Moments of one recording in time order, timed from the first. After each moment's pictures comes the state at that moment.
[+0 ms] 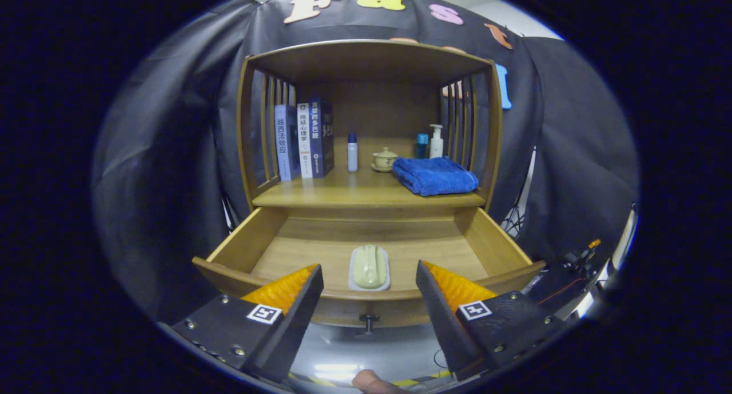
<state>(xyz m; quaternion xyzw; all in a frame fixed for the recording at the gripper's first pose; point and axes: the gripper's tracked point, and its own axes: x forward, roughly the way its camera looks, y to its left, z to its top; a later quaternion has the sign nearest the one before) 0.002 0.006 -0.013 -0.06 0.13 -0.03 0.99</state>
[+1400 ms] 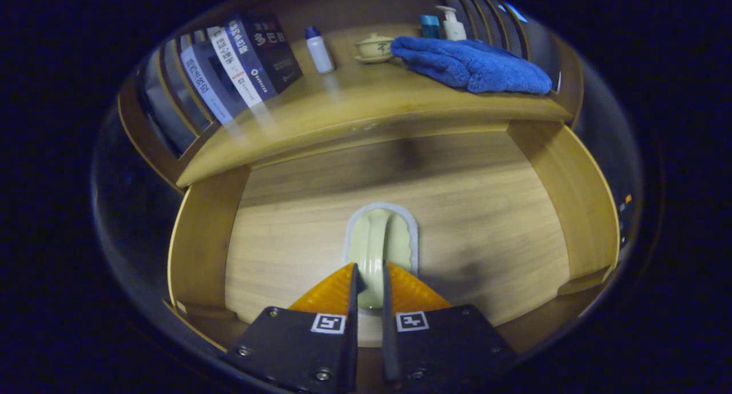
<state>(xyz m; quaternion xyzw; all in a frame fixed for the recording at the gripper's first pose) 0.133 -0.001 -0.123 0.02 0.38 -0.02 0.92</state>
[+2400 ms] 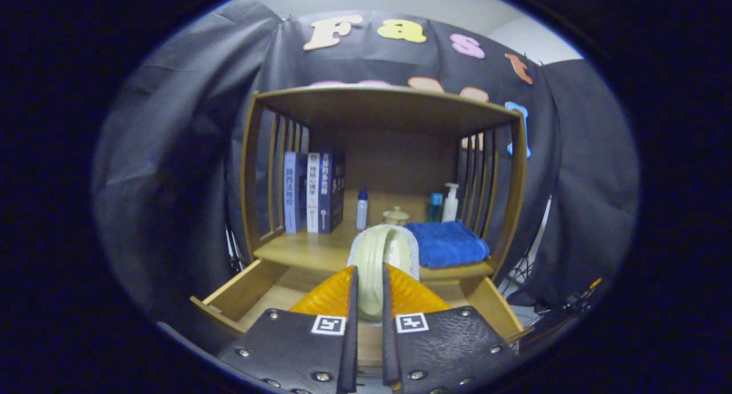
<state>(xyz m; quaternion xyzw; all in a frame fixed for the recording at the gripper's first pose) 0.047 0.025 0.088 -0.10 -0.02 0.03 0.99</state>
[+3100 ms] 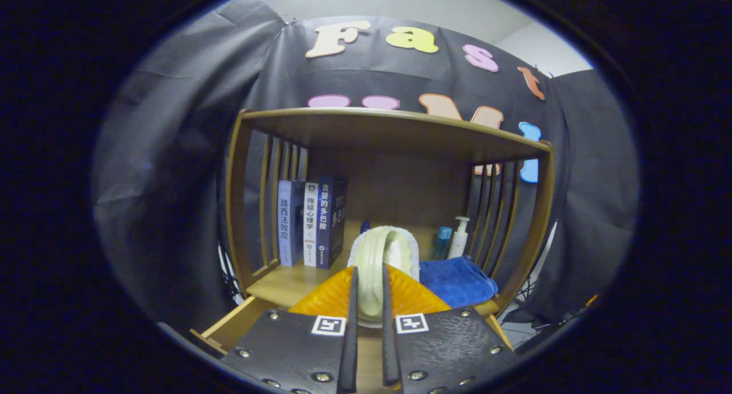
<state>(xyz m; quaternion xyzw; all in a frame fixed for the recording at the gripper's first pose) 0.131 0.052 0.144 -0.11 -0.02 0.03 0.99</state>
